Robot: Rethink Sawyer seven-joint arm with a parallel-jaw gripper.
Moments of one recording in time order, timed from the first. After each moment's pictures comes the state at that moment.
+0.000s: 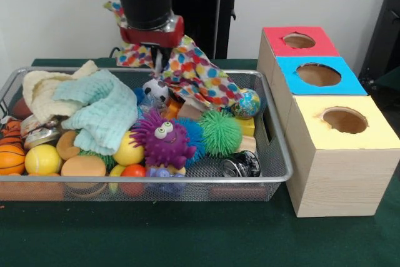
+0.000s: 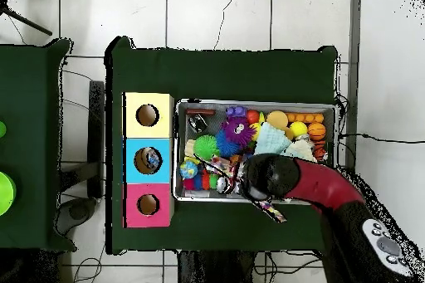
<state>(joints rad) -0.66 -0.68 0.26 1.79 -0.27 0.74 1.76</state>
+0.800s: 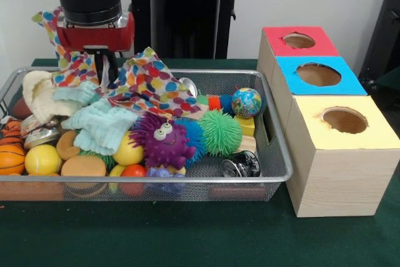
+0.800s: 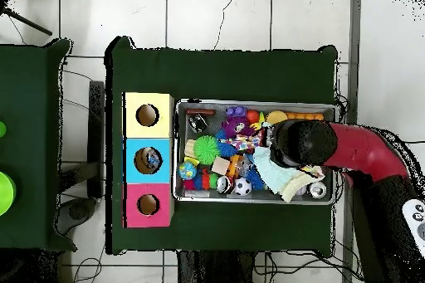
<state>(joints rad) -0.76 -0.69 0.43 1.58 -0.41 0.79 1.64</state>
